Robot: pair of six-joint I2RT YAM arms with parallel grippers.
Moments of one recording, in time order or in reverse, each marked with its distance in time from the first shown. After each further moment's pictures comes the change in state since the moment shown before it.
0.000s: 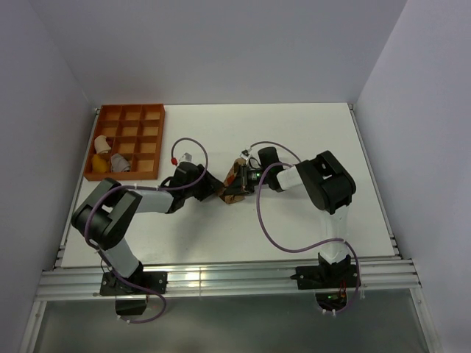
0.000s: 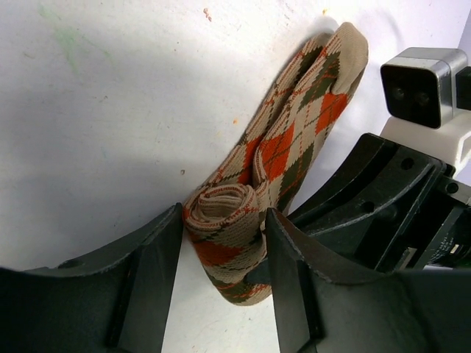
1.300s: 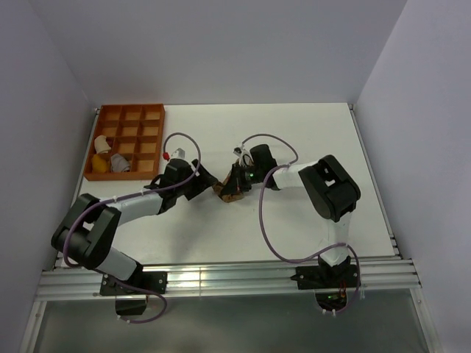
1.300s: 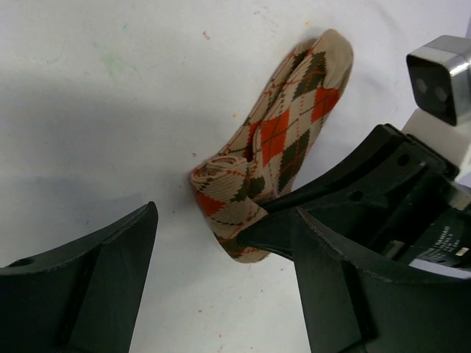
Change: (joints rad) left arm 0.038 -0.203 -0.012 -0.177 -0.019 0.116; right arm 0.082 -0.104 0.043 -0.181 0.192 -0.230
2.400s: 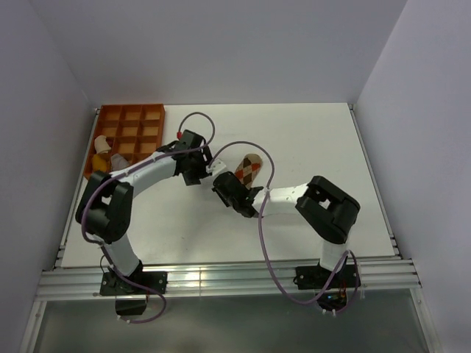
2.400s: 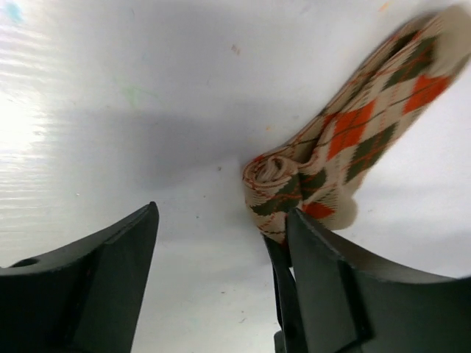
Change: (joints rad) left arm 0.010 0.287 0.554 -0.675 0.003 0.190; right arm 0.429 -0.127 -0.038 -0.097 1.135 -0.432
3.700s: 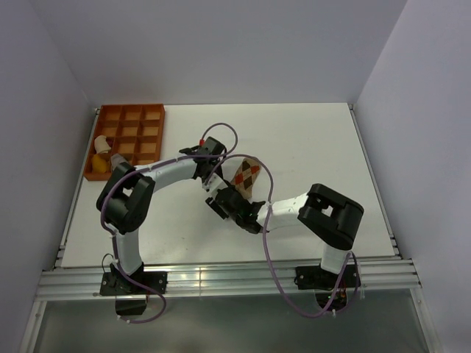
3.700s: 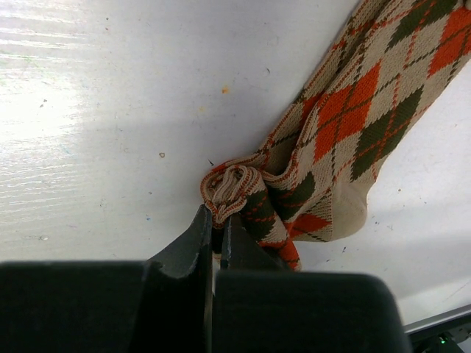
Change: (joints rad) left arm -0.122 0.129 0.084 -0.039 -0.011 0.030; right arm 0.088 -0.064 -0.163 0.224 -0.011 -0.116
